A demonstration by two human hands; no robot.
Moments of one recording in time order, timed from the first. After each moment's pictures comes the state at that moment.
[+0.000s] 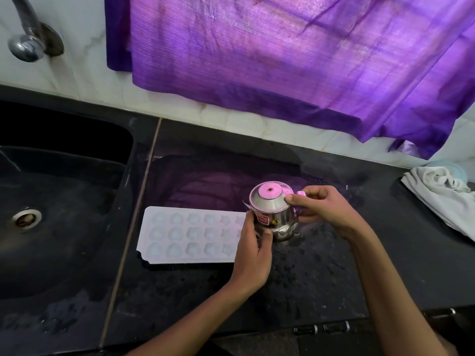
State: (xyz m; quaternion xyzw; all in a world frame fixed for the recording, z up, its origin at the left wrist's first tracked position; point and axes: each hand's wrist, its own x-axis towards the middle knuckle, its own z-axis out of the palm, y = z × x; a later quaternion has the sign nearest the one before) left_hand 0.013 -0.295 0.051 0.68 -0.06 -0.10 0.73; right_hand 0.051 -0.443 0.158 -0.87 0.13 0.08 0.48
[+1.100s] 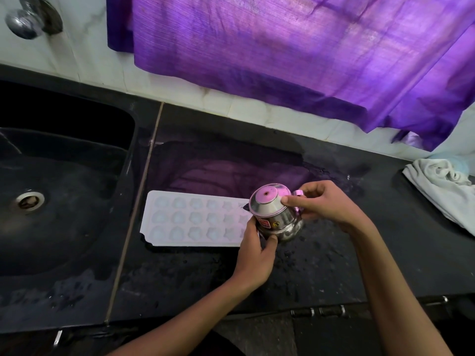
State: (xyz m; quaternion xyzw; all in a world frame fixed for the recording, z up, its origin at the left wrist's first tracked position) left_hand -0.005 -0.295 0.039 0.67 -0.04 -0.17 0.72; right_hand 0.041 -0.438 0.153 -0.90 0.10 0.12 0.41
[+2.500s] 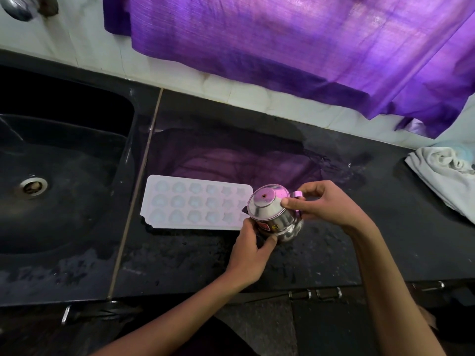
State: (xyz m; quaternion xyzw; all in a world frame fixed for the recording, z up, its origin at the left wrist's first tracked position) left_hand -0.026 -0.290 0.017 0.68 -0.06 -0.19 0.71; right_hand 0.011 -0.436 0.149 -0.90 0.08 0.14 0.39
